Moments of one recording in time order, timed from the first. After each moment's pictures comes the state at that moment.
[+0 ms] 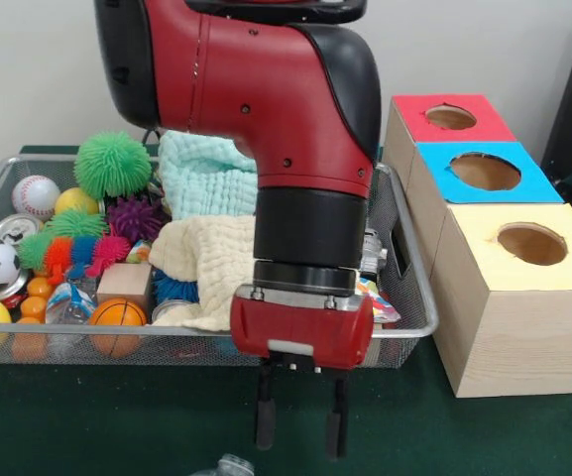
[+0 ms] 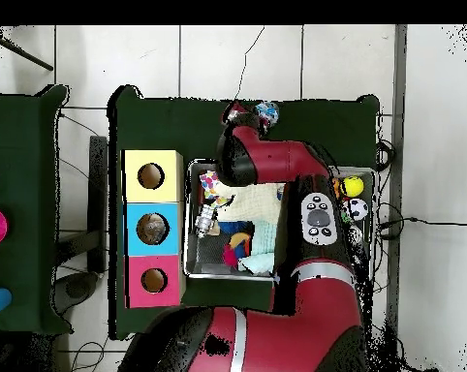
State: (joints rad) arm -0.24 -0.30 0.06 1.12 -0.32 0.06 2.26
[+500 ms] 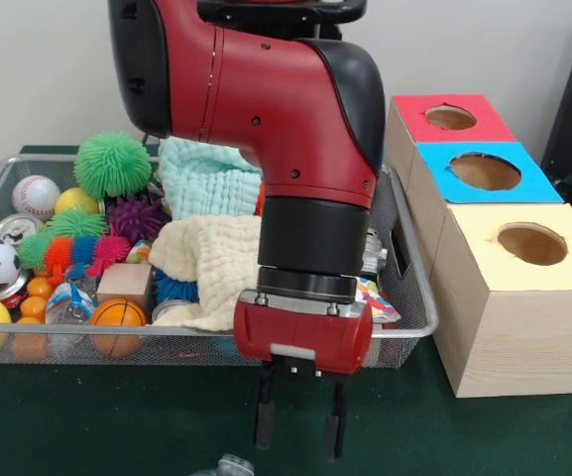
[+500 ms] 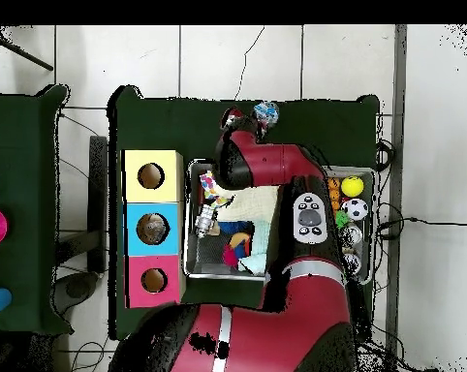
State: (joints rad) arm -0.21 -0.27 0.01 1.11 -0.32 0.05 2.26
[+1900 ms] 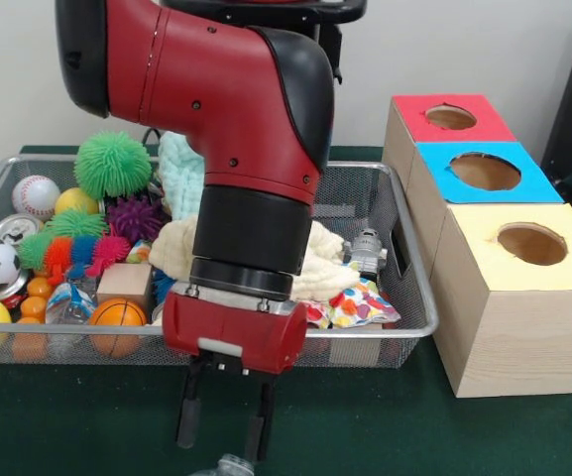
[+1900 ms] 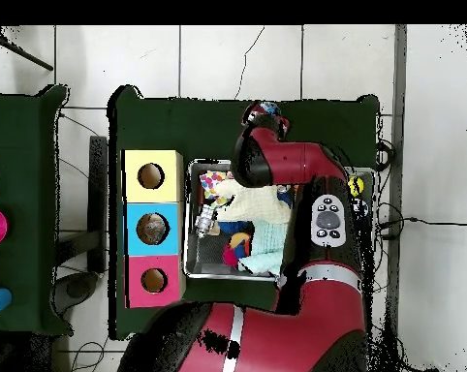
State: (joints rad) arm -0.24 -0.27 -0.04 1.08 -0.32 0.05 2.26
